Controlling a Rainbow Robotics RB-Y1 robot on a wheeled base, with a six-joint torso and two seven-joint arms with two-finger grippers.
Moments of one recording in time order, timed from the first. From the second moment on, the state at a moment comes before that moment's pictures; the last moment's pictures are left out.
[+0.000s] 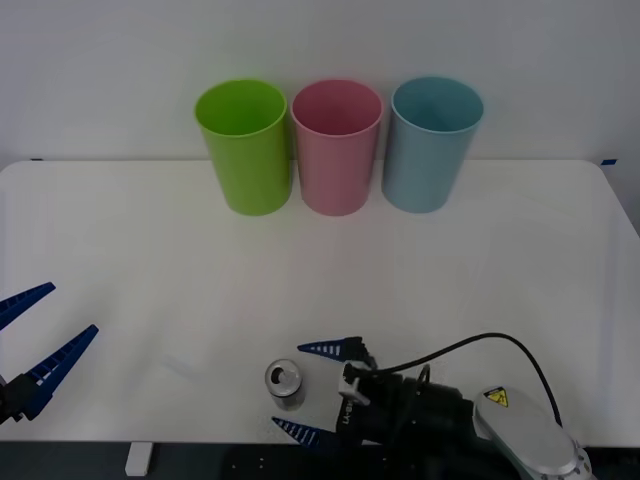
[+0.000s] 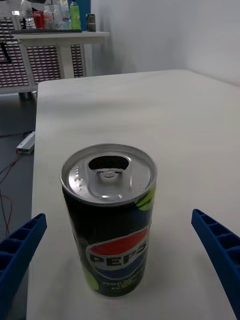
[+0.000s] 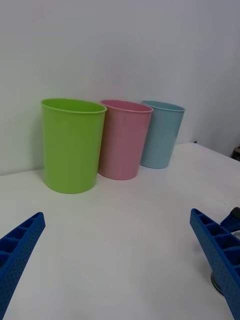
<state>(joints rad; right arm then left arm) -0.03 -0.29 0.46 -1.40 1.28 -0.79 0.39 0.35 0.40 0.52 -1.66 -0.96 -1.22 0.00</state>
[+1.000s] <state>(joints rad) -0.04 -0.27 0.52 -1.40 1.29 -0.68 0.38 0.35 0.40 0.52 -1.66 -0.96 -1.22 0.00</state>
